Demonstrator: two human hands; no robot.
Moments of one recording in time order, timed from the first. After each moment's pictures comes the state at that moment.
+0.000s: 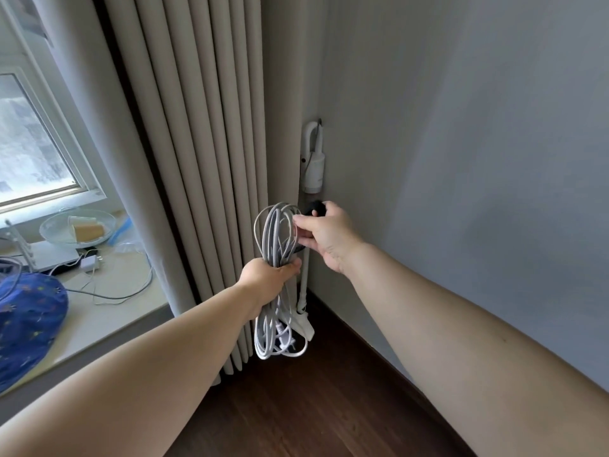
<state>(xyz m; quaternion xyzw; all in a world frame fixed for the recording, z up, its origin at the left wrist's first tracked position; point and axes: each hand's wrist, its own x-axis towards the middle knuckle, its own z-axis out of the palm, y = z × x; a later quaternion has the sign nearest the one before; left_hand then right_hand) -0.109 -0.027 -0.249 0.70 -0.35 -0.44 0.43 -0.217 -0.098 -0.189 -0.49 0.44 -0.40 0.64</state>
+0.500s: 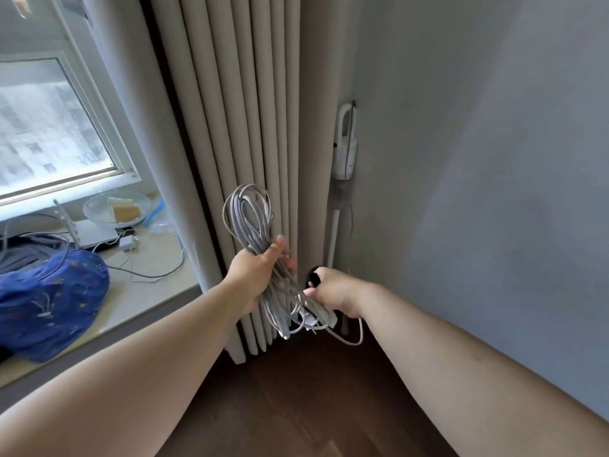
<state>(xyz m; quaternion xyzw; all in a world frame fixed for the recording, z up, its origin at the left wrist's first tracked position) -0.058 -0.005 -0.259 0.61 -0.24 -0.50 0.57 -0.201 -0.077 -0.296 -0.68 0.50 -0.01 0.53</state>
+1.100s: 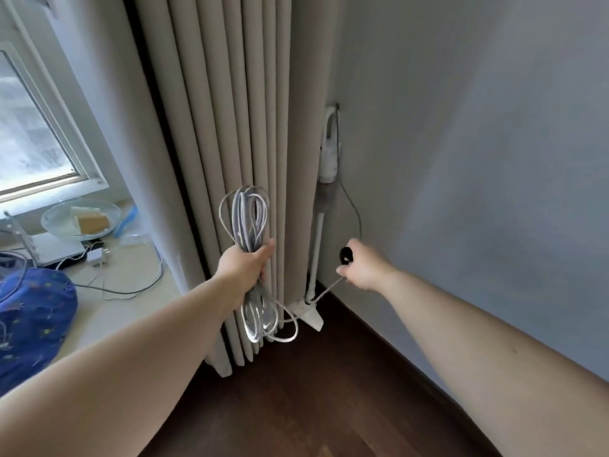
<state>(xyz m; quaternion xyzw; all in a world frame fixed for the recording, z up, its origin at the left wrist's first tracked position) -0.013 -0.034 -0.272 0.71 -0.30 -0.42 0.48 -0.222 -0.109 -0.258 -0.75 0.60 -0.06 0.27</state>
